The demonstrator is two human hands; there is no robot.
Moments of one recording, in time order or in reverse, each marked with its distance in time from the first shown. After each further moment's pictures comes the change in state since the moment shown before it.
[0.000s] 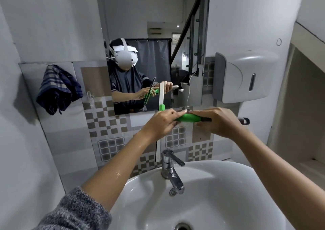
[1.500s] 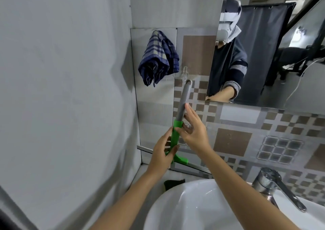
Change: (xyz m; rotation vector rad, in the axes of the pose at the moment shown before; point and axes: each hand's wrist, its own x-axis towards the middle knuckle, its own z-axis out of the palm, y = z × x) left_hand -0.243 -0.063 -0.022 -0.319 0.483 -1.024; right_hand 0.125 -0.240 0.231 1.336 -0.129 0.200
